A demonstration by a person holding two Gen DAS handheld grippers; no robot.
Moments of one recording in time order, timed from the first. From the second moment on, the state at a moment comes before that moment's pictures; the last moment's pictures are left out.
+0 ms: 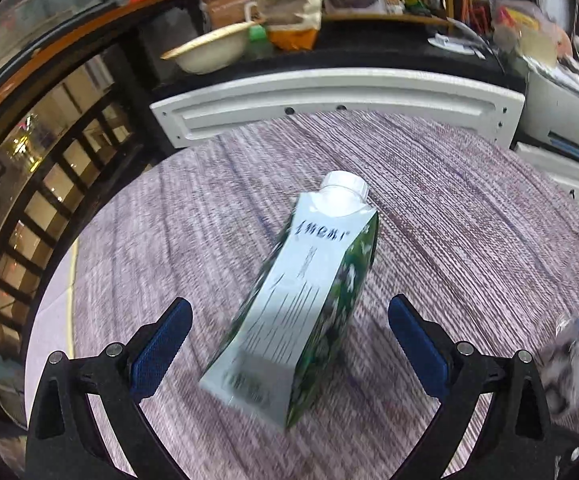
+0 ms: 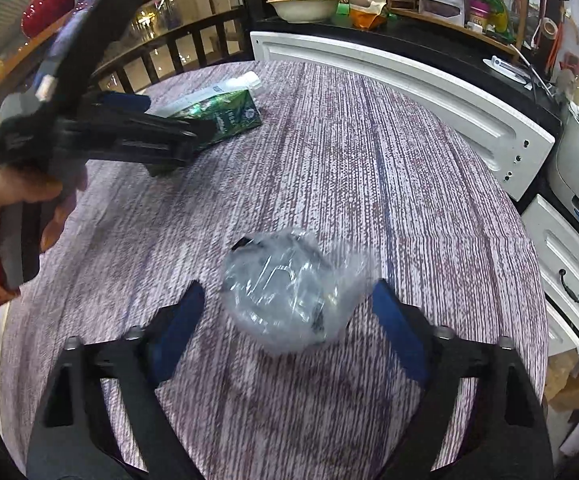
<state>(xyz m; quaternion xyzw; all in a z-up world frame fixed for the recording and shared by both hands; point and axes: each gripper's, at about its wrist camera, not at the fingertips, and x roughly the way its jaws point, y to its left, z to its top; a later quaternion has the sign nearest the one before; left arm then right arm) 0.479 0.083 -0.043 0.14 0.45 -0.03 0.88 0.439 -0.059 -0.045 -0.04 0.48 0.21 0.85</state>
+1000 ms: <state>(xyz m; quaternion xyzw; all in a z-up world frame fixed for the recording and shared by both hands) 0.361 0.036 -0.015 0.05 0.37 -0.02 0.93 0.331 -0.146 -0.012 0.01 0.41 0.21 0.89</state>
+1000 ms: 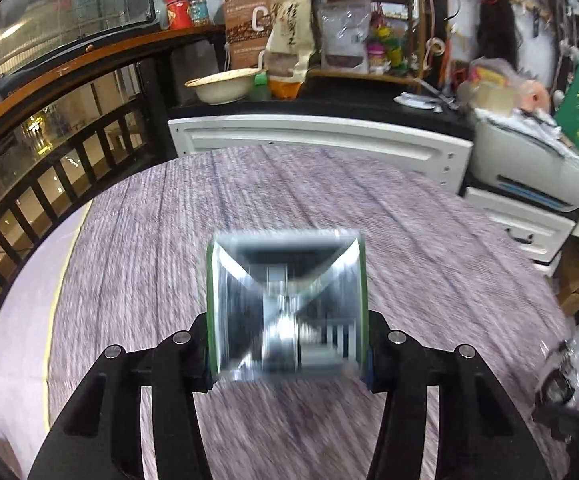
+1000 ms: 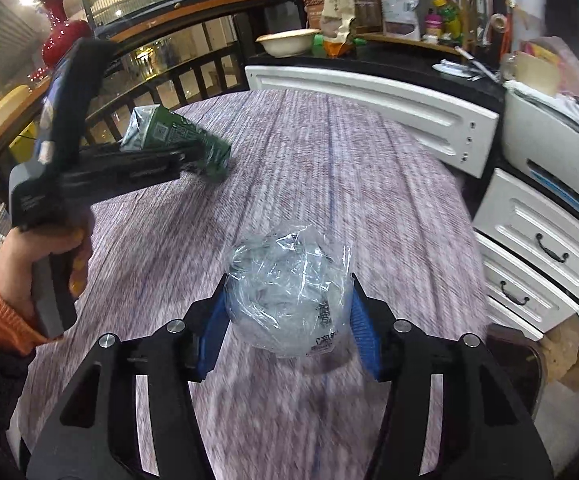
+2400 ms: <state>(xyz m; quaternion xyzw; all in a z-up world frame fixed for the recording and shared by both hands) 0.177 -0.192 -0.009 0.02 0.31 -0.29 0.91 0.203 -0.386 -0.133 0.17 0.46 -0.03 0.87</state>
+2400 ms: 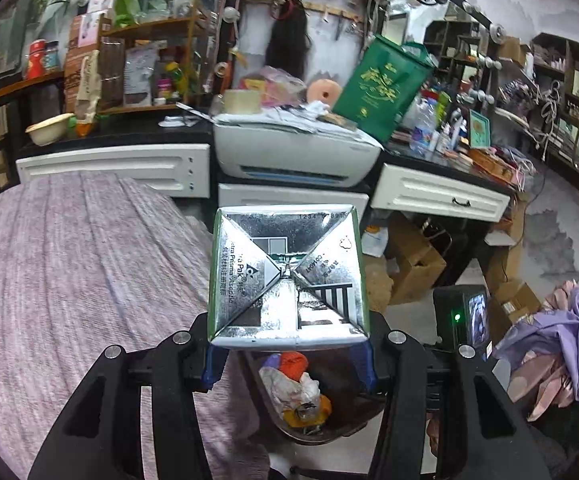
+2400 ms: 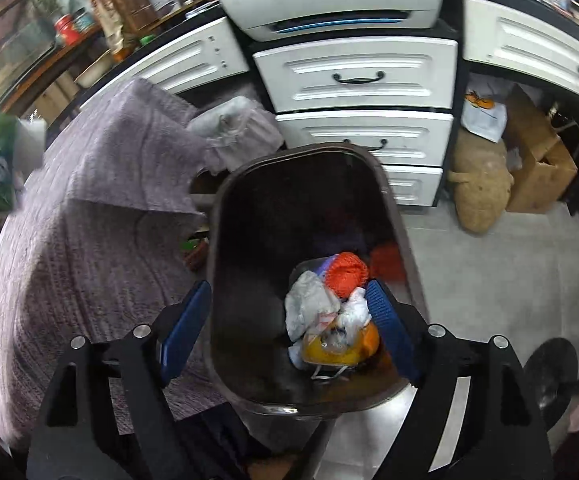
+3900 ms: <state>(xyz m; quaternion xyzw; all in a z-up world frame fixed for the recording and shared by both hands) 0.182 -0.276 -0.115 0.13 0.42 -0.29 0.85 0.156 -0.463 -0.127 0.20 0.44 -0.13 0.87</state>
